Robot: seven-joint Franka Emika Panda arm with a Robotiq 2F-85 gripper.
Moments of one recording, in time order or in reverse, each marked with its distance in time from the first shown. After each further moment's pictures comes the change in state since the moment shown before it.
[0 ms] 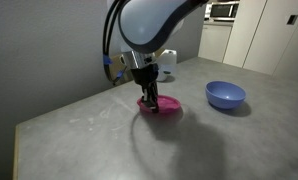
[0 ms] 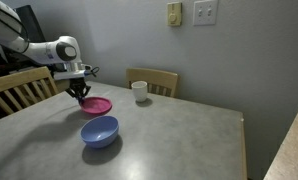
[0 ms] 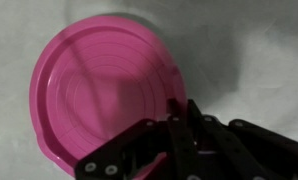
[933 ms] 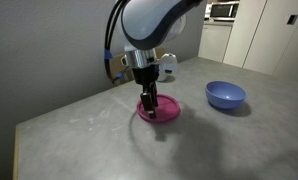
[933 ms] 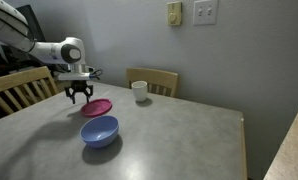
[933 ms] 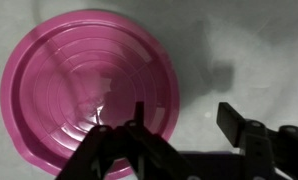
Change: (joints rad) arm -0.046 0.031 0.032 0.030 0.073 -0.006 -0.116
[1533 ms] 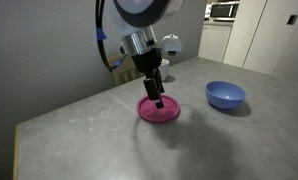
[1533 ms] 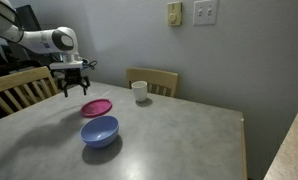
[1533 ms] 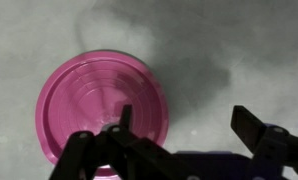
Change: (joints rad) arm 0.039 -0.083 -0.011 0.003 -0.079 -0.175 0.037
